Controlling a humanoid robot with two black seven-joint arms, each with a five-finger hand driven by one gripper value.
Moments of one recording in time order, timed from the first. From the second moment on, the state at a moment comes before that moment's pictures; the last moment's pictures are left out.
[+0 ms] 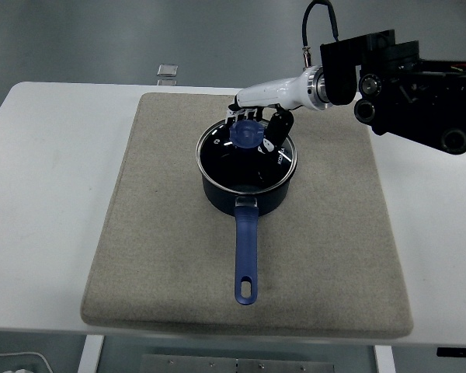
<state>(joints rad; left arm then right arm) -0.02 0.00 -0.14 -0.07 0.08 -0.05 -0.04 1.59 -0.24 -0.15 1.06 -1.04 0.33 0.02</state>
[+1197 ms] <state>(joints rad) -0.02 0.00 -0.14 -0.07 0.08 -0.05 -0.04 1.67 -0.30 -0.15 1.06 -1.04 0.36 0.02</state>
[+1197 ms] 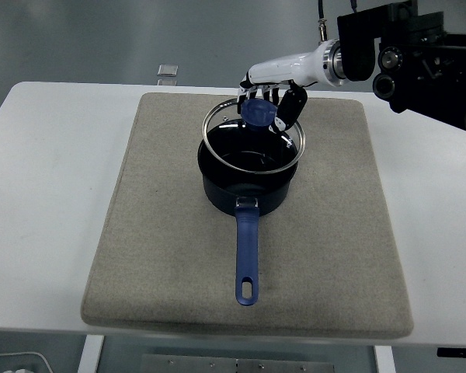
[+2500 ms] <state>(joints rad) -0.02 0.00 -0.14 -0.07 0.08 -0.05 -0.04 1.48 -0.42 -0.29 0.88 -1.08 0.26 0.01</state>
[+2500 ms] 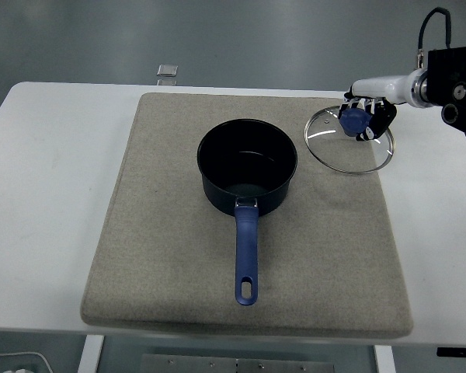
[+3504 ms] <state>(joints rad) -0.02 0.00 -0.14 -0.07 0.08 -0.05 -0.04 1.45 -0.40 -0.29 0.88 -1.06 0.18 0.02</state>
